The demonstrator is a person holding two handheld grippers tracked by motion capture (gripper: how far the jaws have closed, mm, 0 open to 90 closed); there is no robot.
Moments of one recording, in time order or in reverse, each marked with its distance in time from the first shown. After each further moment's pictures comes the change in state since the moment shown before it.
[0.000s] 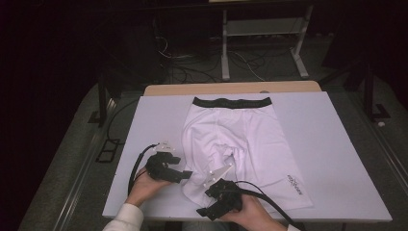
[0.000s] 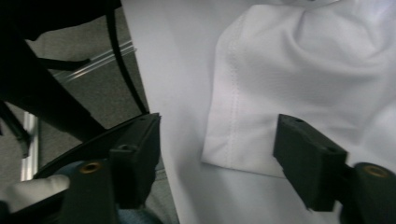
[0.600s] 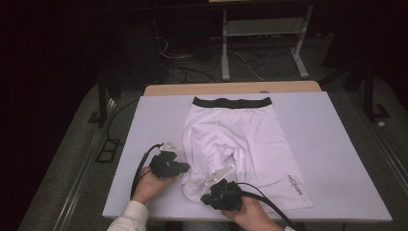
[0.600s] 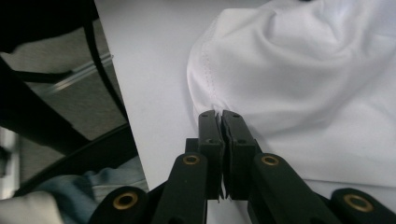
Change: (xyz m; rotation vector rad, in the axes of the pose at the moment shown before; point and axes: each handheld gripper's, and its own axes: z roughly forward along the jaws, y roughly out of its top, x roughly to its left) left arm 0.000 0.003 0.011 0.047 0.037 -0.007; right arm -0.001 -0.005 0.001 -0.037 -0.073 0.029
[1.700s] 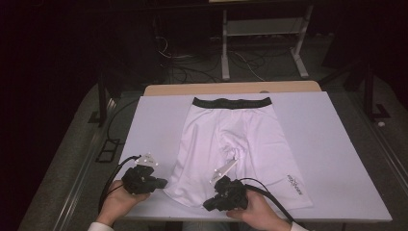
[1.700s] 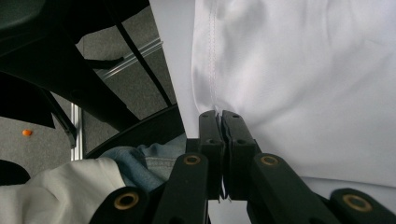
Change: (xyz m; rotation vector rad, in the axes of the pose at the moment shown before) left arm -0.017 -0.036 -0.076 0.126 0.018 0.036; right arm -0.008 0.003 -0.014 0.078 0.203 0.039
